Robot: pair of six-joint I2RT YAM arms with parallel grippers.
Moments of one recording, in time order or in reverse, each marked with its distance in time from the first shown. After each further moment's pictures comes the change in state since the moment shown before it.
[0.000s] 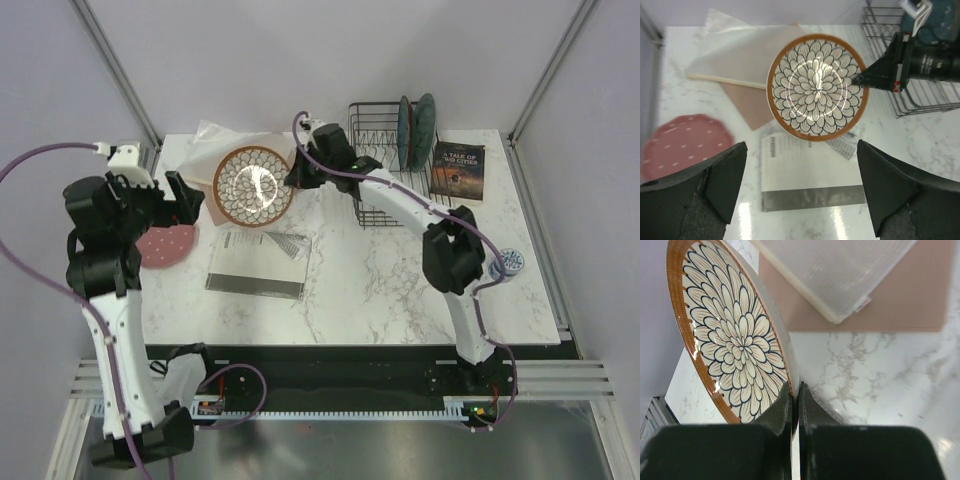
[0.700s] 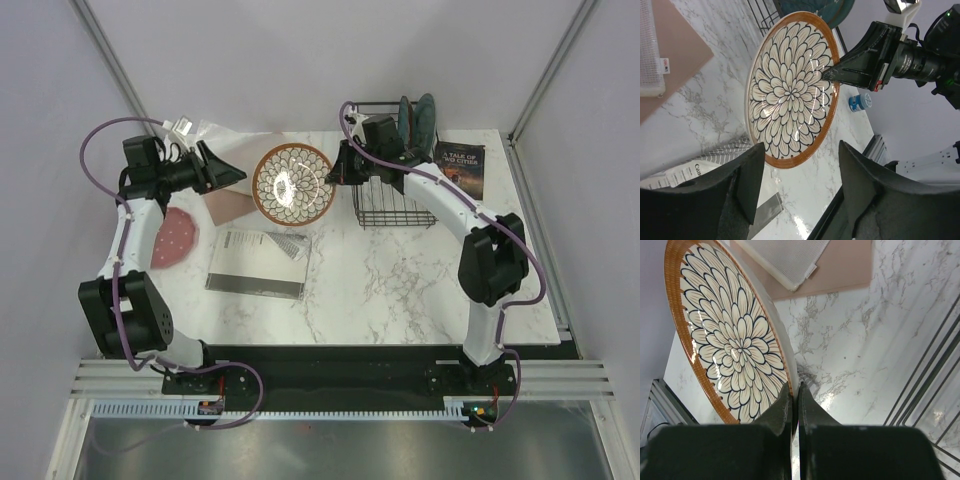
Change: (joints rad) left arm -0.068 0.638 -0.056 0.472 0.628 -0.390; right arm -0.203 -0.304 -0.263 -0.121 -0.108 -0.072
